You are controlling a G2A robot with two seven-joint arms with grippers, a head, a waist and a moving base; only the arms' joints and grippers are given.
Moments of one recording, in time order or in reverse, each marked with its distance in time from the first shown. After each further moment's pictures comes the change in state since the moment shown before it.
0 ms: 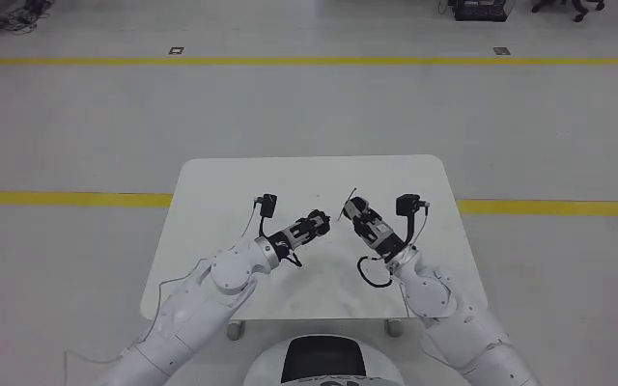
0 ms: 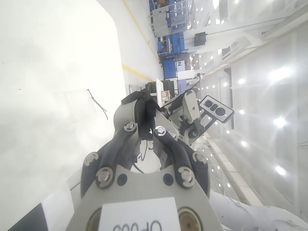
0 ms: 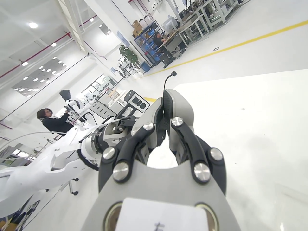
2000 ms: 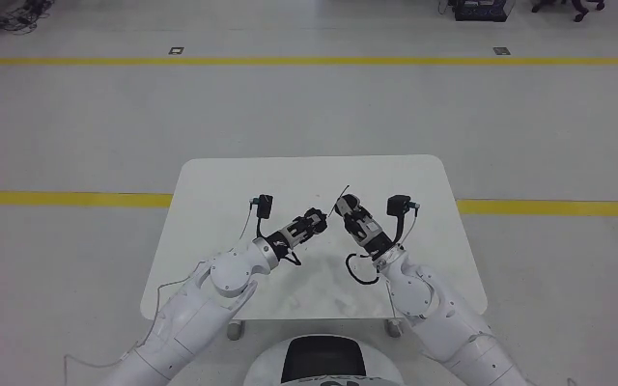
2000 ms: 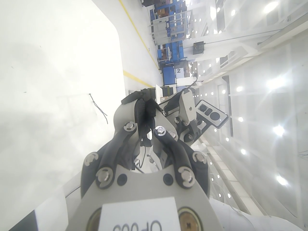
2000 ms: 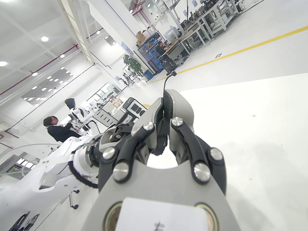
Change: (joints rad) left arm 0.021 -0.004 -0.016 -0.014 0.001 0.013 0.039; right arm 0.063 -0.034 -0.090 0.090 0.002 0.000 -0.137
